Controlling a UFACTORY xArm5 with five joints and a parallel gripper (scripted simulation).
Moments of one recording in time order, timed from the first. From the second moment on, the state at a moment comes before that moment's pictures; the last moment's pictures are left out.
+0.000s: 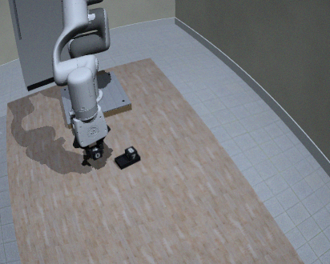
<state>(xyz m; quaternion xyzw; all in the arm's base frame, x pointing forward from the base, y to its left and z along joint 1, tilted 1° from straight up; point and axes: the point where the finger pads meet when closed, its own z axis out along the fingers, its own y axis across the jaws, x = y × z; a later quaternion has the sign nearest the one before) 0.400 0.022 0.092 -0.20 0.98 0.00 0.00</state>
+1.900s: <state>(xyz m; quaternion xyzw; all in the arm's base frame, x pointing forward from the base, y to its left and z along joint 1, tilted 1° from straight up) 0.400 0.019 0.005 -0.20 0.98 0.00 0.00</state>
